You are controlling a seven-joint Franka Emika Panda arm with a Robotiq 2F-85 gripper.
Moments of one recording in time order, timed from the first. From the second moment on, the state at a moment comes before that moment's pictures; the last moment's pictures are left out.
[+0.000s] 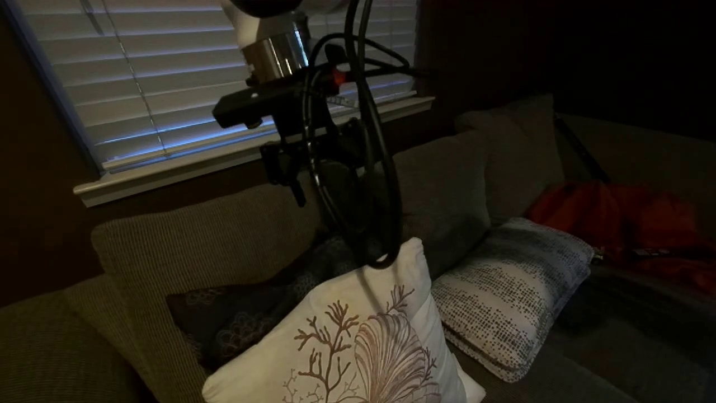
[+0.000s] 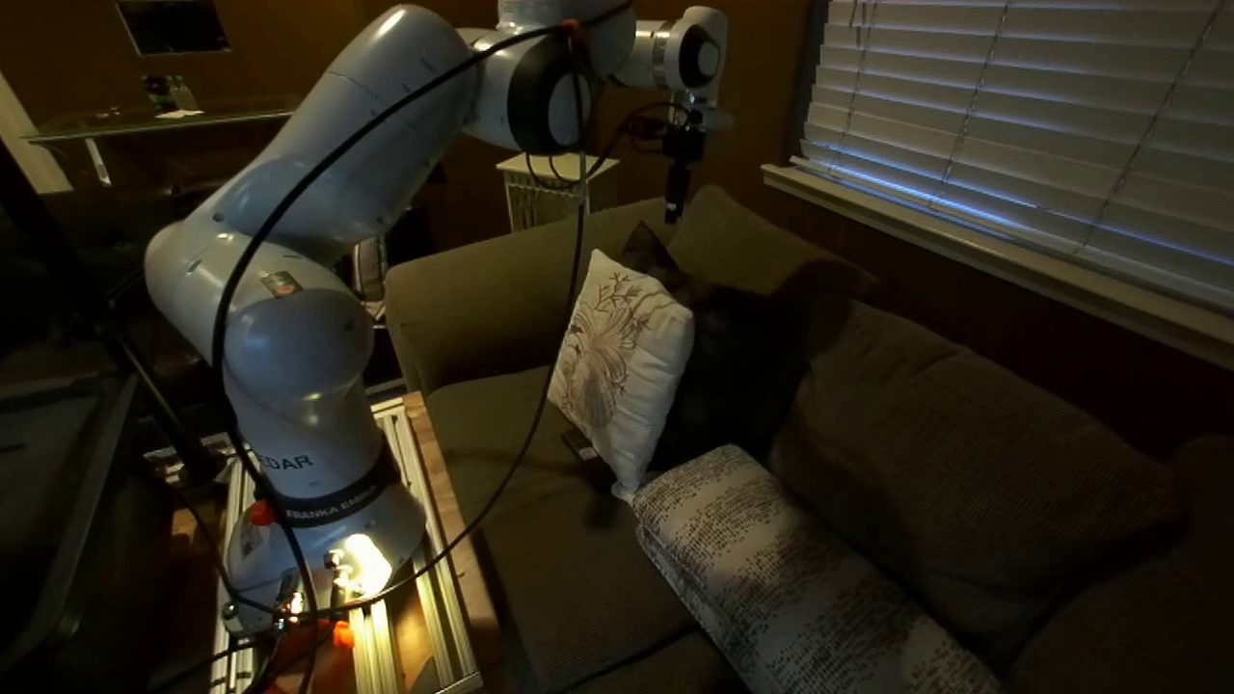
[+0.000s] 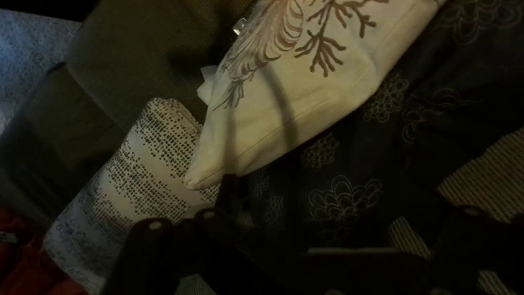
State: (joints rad) arm 0.41 0.92 0.11 -0.86 -0.13 1.54 1.24
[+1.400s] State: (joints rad) arm 0.41 0.64 0.15 -1.25 -0.25 1.80 0.61
